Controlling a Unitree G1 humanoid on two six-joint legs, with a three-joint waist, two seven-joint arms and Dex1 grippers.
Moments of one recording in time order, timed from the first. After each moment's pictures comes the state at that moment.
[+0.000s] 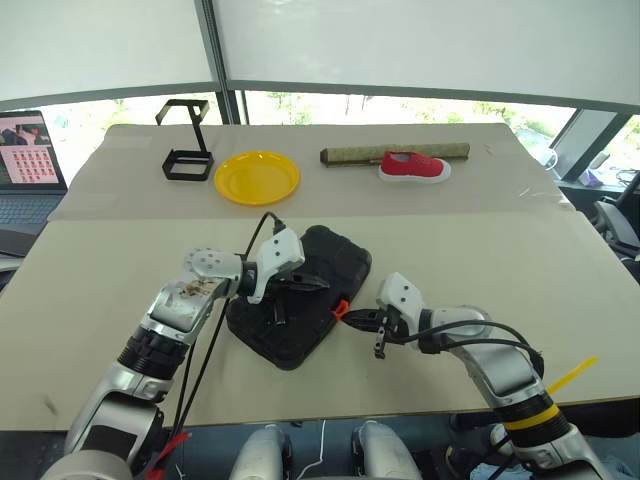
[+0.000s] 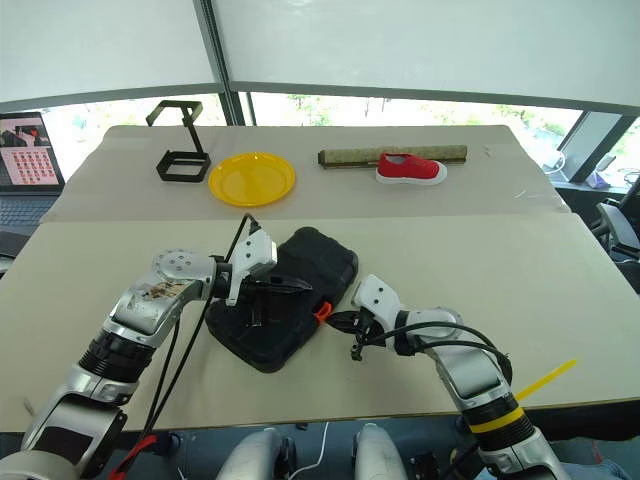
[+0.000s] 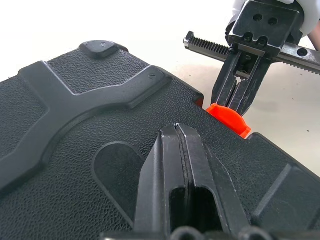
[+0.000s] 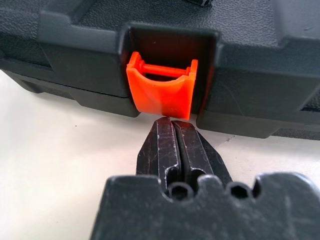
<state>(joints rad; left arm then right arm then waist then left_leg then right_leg) -0.53 0.54 -0.25 0.02 -0.25 0.39 -1.10 -0.23 -0.51 0.25 -0.24 0.21 0.45 0.89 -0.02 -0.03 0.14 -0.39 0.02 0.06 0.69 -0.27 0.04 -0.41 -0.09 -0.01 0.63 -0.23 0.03</state>
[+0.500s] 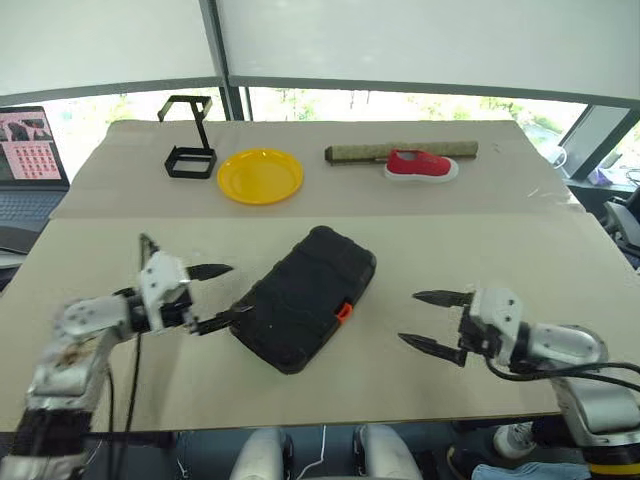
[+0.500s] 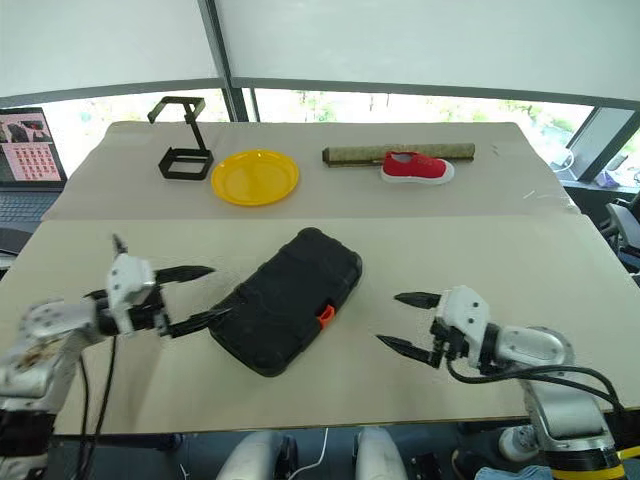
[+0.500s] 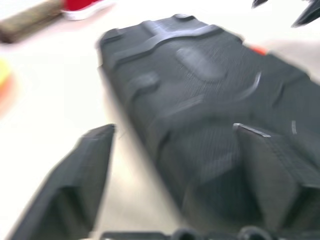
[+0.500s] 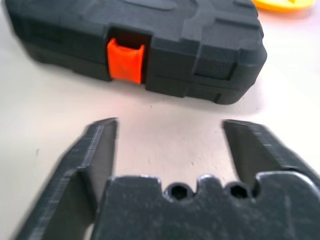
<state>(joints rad) 0.00 0.79 0.26 -0.07 -0.38 0.09 -1.13 0.03 -0.69 -0.14 -0.19 0.35 0.00 1.12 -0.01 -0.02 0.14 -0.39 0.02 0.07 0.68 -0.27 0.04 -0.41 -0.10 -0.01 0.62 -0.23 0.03</state>
